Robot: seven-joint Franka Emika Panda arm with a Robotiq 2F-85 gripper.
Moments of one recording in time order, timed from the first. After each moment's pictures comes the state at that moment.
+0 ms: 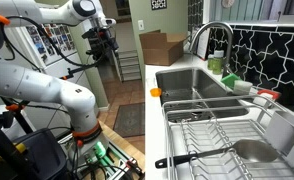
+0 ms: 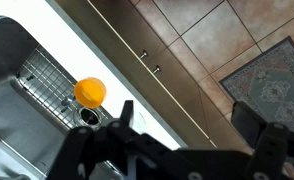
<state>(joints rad) 0.07 -0.83 0.24 -2.38 -0.01 1.60 0.18</state>
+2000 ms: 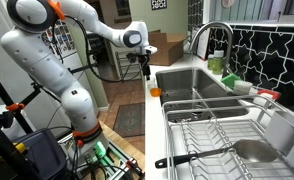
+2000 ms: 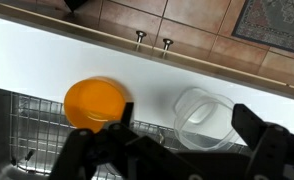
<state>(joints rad) -0.14 -0.34 0.07 -2.46 0.05 2.15 0.42</state>
